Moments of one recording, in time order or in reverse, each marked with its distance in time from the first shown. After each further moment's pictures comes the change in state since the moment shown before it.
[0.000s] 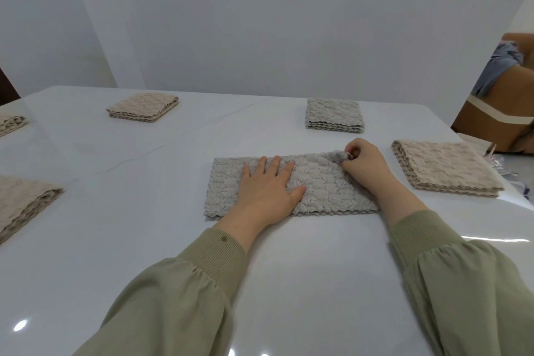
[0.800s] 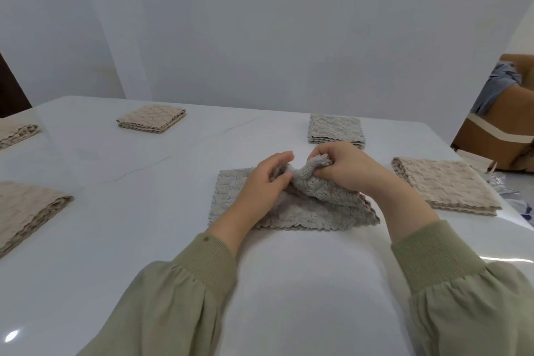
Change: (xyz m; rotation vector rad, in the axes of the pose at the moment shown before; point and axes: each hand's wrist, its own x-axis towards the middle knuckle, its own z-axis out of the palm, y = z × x) left_hand -0.003 -0.015 -0.017 -1.123 0.282 0.153; right_hand -0.035 -0.087 -0.019 -0.138 -0.371 -0.268
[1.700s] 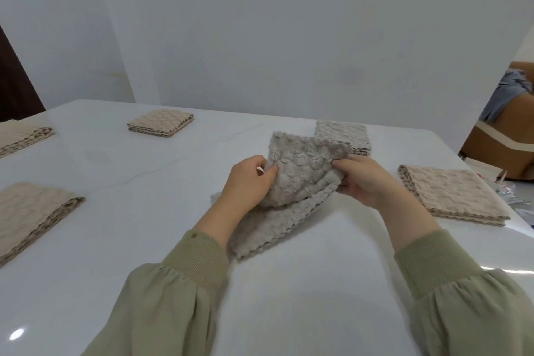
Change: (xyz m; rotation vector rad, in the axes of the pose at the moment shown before) left_hand 0.008 0.016 -0.030 0.439 0.189 -0.182; right_hand 0.014 0.032 0.011 0.875 0.110 0.371
